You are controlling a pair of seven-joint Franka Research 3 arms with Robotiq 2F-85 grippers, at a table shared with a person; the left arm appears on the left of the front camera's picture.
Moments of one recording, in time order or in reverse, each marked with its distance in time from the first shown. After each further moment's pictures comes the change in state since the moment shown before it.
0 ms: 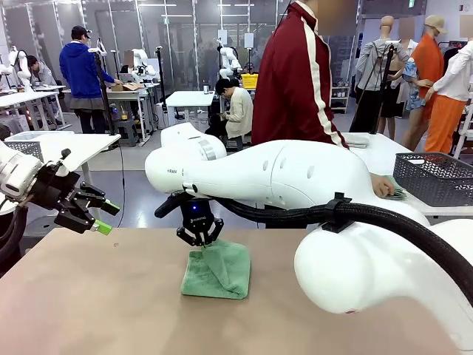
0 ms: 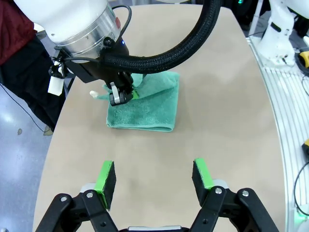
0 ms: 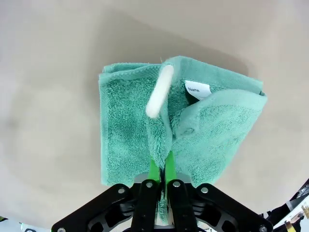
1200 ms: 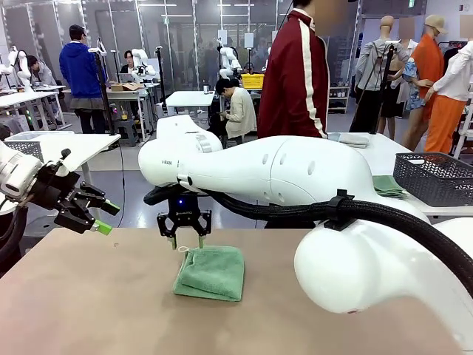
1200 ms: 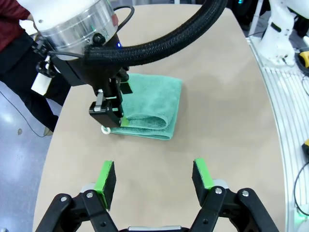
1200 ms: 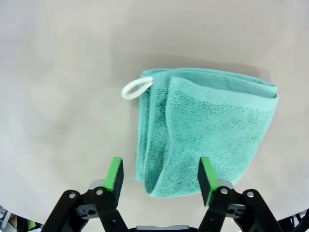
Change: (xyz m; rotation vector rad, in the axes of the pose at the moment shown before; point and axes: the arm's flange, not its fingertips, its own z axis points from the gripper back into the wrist) left arm 0.000 0.000 0.000 0.000 0.000 0.000; right arm -0.007 0.023 0.029 0.143 -0.065 -0.110
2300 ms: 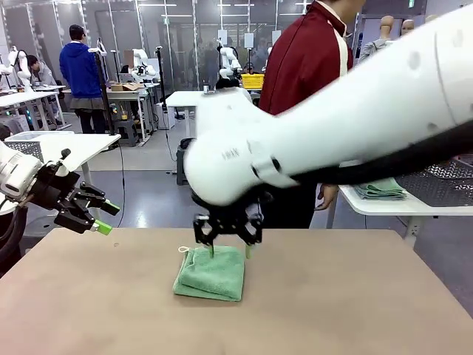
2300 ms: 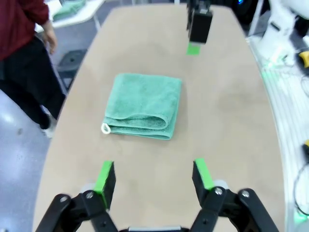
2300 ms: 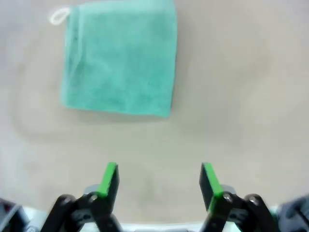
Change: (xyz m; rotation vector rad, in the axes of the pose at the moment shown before) left arm 0.000 0.000 0.000 0.000 0.000 0.000; right arm -0.162 -0.129 0.041 0.019 -0.182 -0.065
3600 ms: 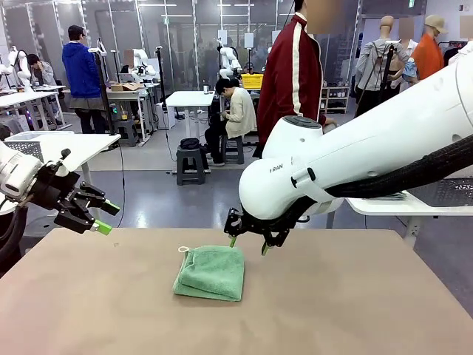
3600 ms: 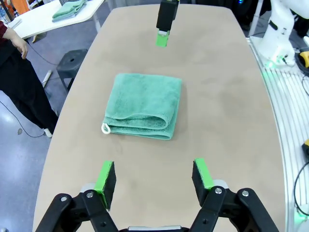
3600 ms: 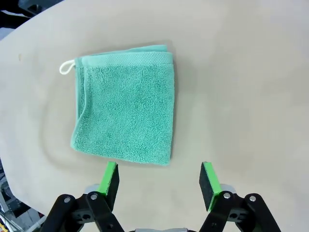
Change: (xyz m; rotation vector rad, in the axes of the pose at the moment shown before) left arm 0.000 0.000 0.000 0.000 0.000 0.000; right arm 0.042 -0.075 -0.029 0.280 -0.093 -0.072
